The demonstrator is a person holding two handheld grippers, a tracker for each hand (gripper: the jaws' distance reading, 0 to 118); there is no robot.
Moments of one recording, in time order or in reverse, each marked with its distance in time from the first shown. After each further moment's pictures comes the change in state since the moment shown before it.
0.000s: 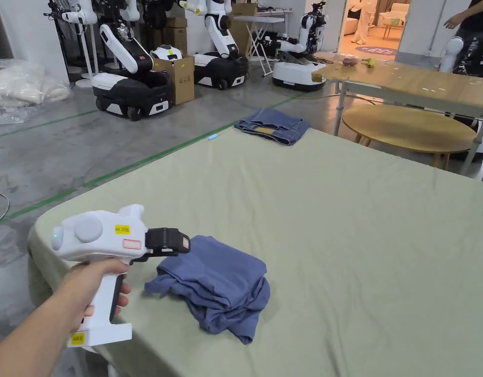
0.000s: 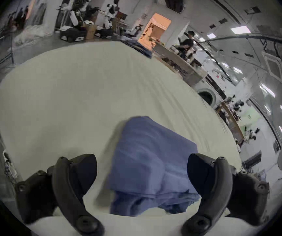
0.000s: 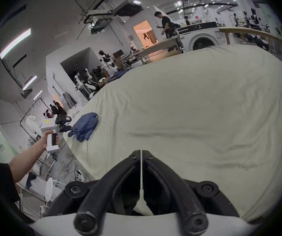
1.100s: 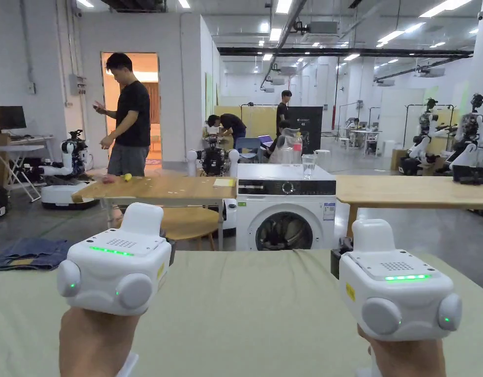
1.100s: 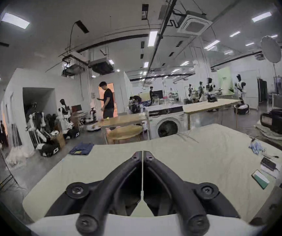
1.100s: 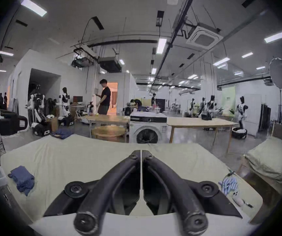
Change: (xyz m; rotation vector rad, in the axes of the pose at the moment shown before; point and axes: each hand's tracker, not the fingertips) left arm 0.532 -0.078 0.108 0.538 -0.148 -0.731; right arm -0.015 0.194 0.143 0.664 -0.581 0.340
